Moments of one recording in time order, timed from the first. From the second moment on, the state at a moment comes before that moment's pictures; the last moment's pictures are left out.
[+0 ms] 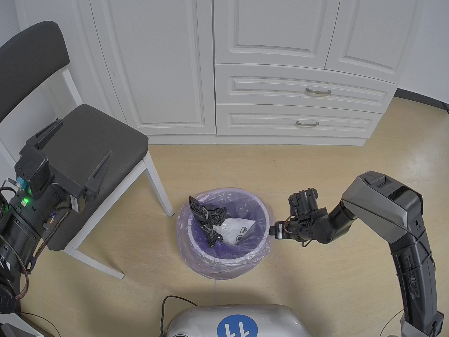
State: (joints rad) left arm -0.45 1.26 -0.35 -1.13 0.21 0.60; right arm 0.37 2.59 -1.36 -0.46 -0.04 0.29
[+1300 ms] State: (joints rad) left arm -0.50 1.32 -0.34 -1.13 0.25 0.59; right arm 0.32 2.88 -2.00 -0.03 -0.15 0.47
